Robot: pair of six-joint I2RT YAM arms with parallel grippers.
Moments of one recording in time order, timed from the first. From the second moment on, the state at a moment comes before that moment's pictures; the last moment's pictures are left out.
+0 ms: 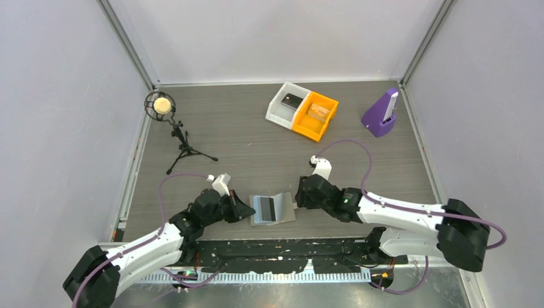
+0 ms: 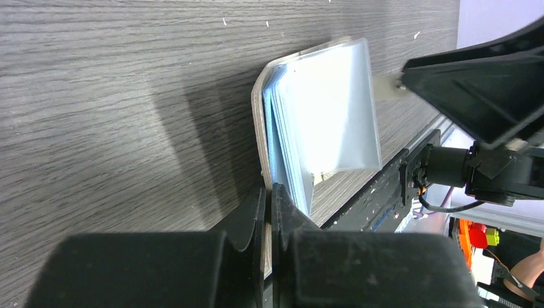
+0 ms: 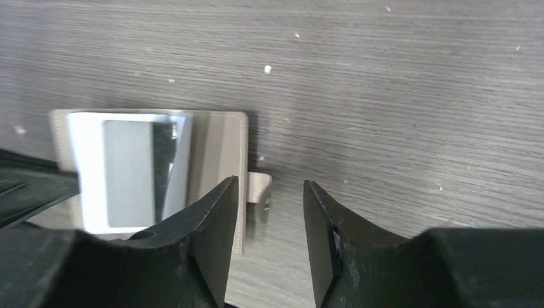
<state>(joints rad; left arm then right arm) -0.74 0.72 0.07 0.14 0.16 -0.94 1.02 1.18 0.54 -0.22 0.36 0.86</state>
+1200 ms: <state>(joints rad) -0.74 0.76 0.15 -0.02 0.13 -0.92 1.12 1.43 0.56 0.11 0.16 0.87</state>
